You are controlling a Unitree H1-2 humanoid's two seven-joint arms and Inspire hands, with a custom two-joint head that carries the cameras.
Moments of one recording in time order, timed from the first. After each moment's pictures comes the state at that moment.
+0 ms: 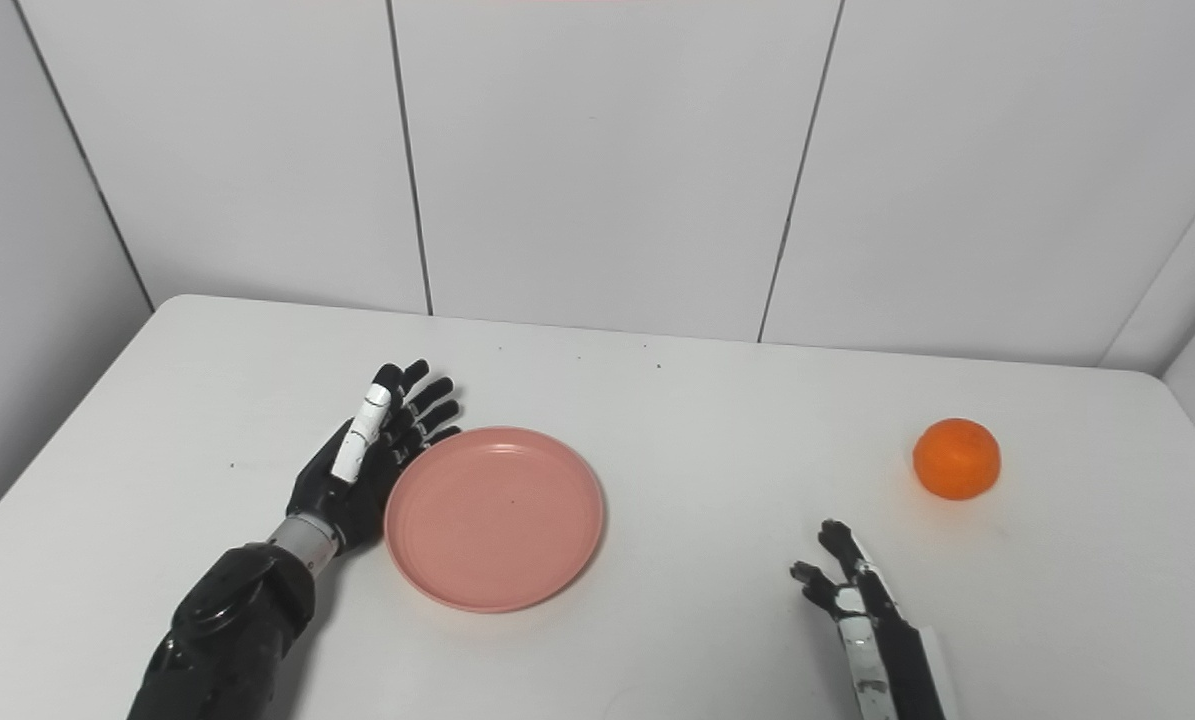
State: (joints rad) left arm -0.32 0.12 0.13 0.13 -0.39 0.31 -0.20; right arm 0.13 -0.10 0.10 -0.18 0.04 0.01 0.00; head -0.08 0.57
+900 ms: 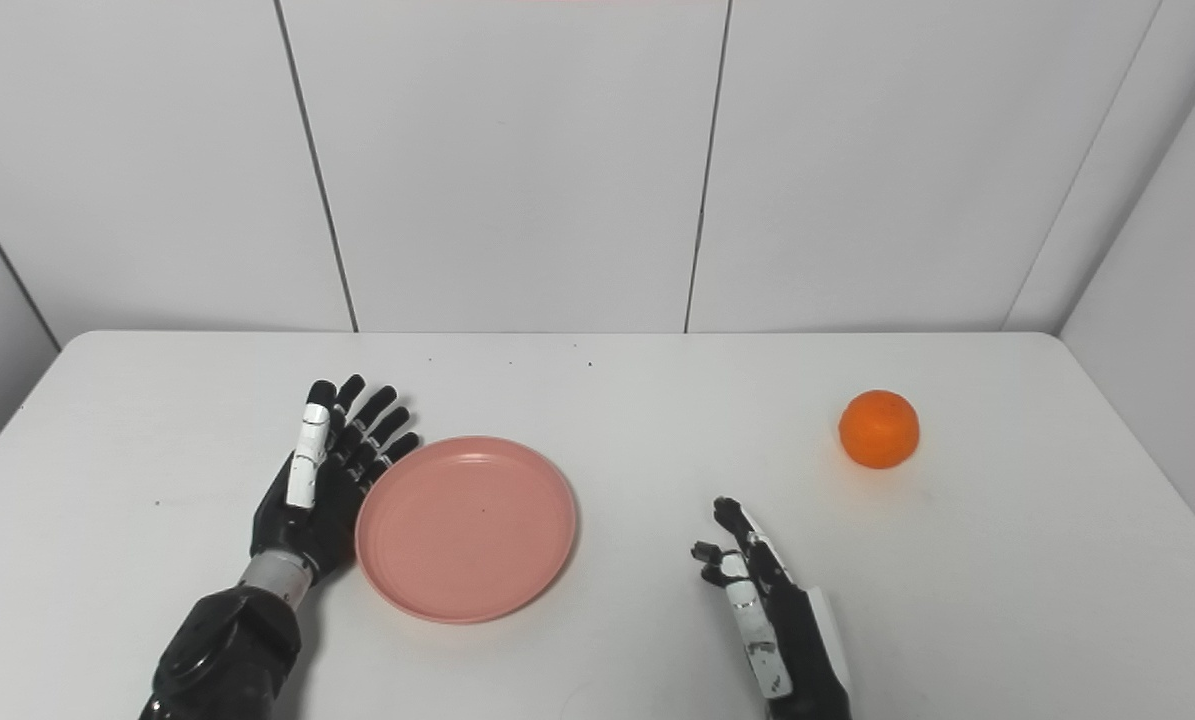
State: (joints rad) left arm -0.32 -0.02 0.17 0.12 -0.40 0.29 -0.11; right arm 0.11 -0.03 0.16 -0.20 -0.02 0.08 -0.04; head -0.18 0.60
